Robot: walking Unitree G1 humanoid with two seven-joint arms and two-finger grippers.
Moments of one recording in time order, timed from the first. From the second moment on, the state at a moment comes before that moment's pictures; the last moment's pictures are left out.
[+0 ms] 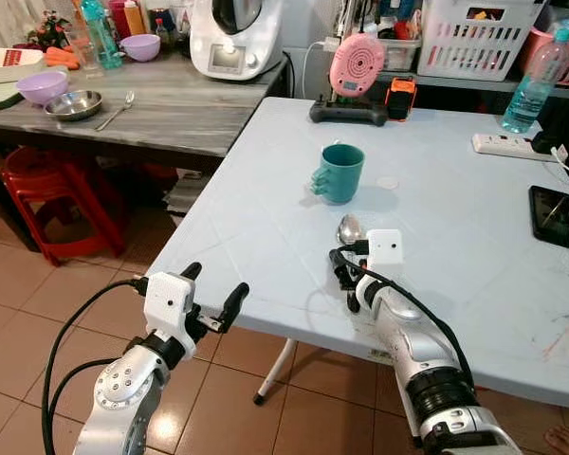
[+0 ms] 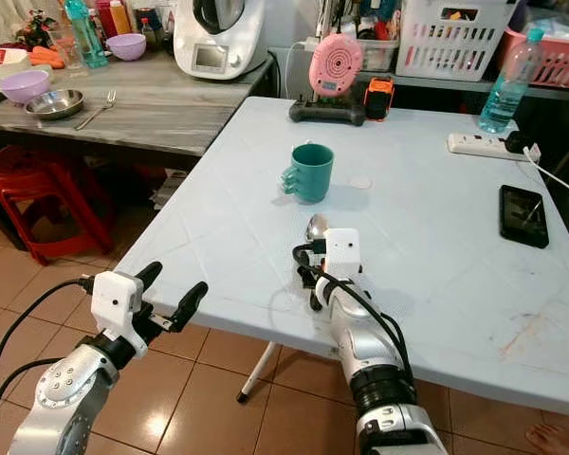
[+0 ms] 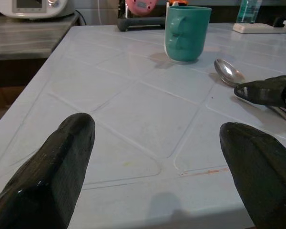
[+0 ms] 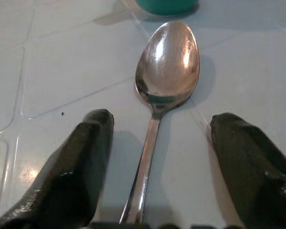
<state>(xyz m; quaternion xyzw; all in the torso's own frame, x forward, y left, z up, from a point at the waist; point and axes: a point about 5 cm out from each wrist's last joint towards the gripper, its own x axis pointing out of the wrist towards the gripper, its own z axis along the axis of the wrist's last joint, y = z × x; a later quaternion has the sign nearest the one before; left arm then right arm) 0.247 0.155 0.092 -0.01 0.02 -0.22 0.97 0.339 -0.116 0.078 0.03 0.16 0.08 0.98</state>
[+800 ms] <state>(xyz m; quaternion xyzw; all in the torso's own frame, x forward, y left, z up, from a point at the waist) 0.244 0.147 0.092 -0.02 0.03 -0.28 0.96 0.341 -0.119 0.076 0.01 0.17 0.10 0.98</state>
